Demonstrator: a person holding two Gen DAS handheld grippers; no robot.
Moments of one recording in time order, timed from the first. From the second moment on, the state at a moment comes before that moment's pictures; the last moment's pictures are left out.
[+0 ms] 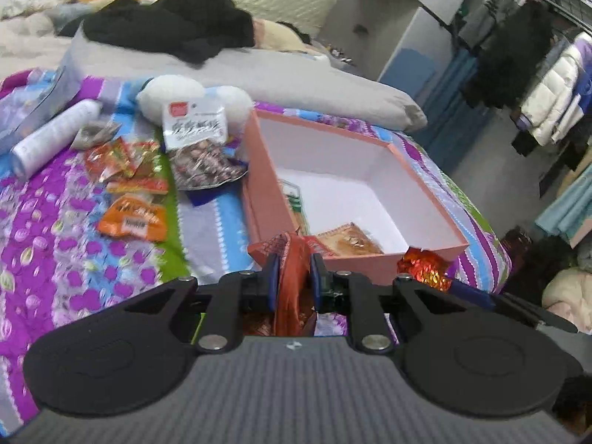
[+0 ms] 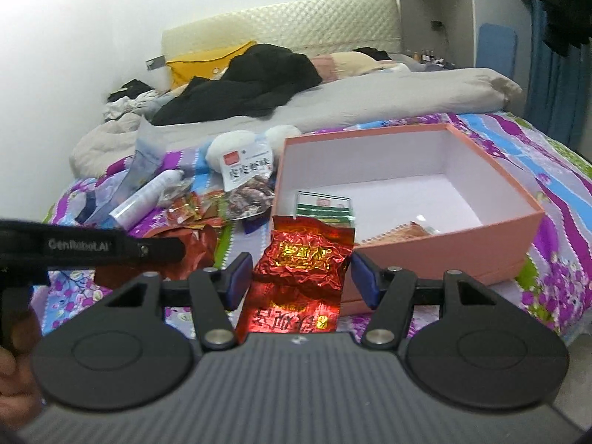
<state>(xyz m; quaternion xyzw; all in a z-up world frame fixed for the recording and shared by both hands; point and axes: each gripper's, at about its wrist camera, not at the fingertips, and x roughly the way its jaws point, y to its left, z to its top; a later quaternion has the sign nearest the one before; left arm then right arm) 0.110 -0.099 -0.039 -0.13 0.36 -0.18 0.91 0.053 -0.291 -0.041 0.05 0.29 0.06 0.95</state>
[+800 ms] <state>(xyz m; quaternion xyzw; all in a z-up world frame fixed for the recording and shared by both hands) 0.287 -0.201 -0.037 -0.09 0.40 -0.22 0.89 0.183 -0.369 -0.054 0.05 0.30 0.02 0.95</state>
